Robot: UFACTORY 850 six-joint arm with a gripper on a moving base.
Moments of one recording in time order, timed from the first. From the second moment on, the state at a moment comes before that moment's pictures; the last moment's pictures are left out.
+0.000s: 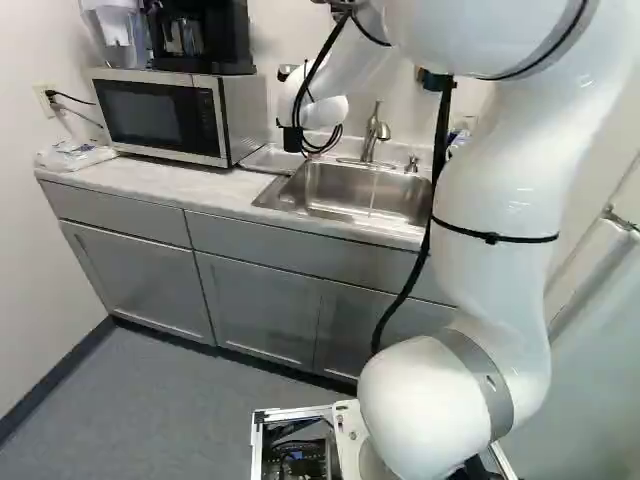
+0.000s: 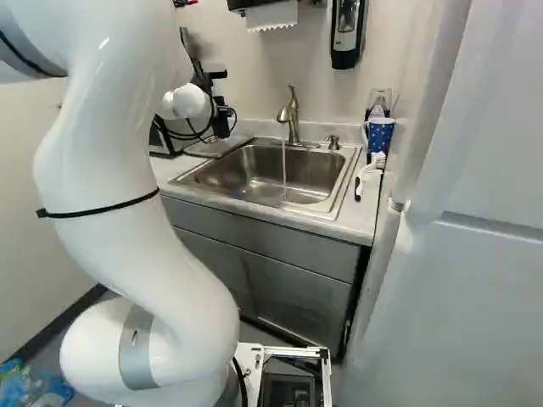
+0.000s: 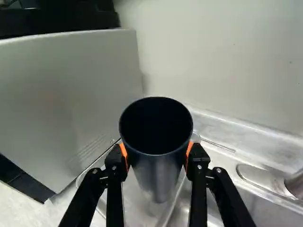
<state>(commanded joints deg) 12.4 -16.0 -68.1 0.7 21.8 0.5</state>
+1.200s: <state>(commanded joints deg) 12.6 -24.2 -72.3 0.7 22.5 0.5</state>
